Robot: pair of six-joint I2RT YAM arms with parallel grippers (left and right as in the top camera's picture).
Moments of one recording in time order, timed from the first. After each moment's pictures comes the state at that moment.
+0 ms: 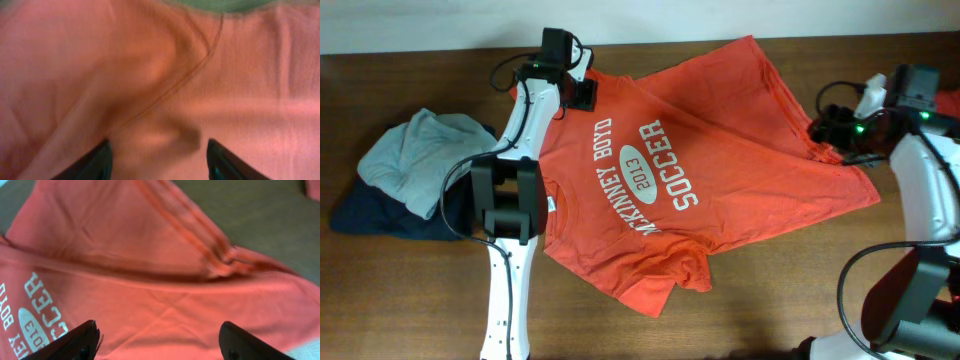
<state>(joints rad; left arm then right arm) -0.15 2.70 2.48 -0.91 0.13 0.08 -0.29 1.73 1.43 -0.81 -0.28 0.17</state>
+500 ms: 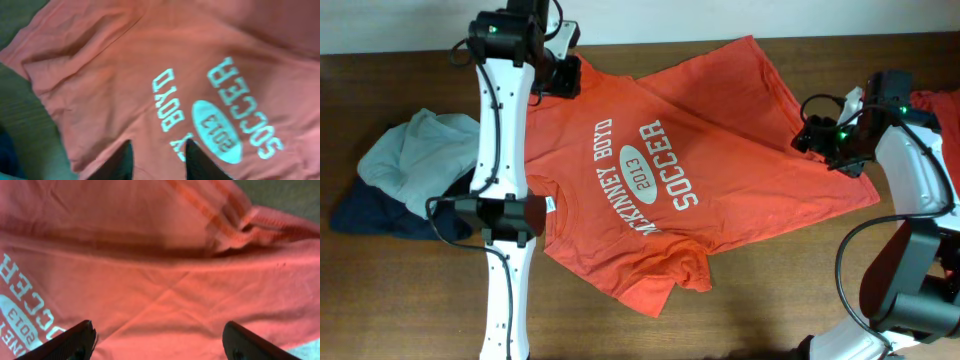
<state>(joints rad) -0.16 2.63 3.12 -1.69 0.21 0.05 -0.28 1.82 1.43 -0.88 -0.29 0.19</state>
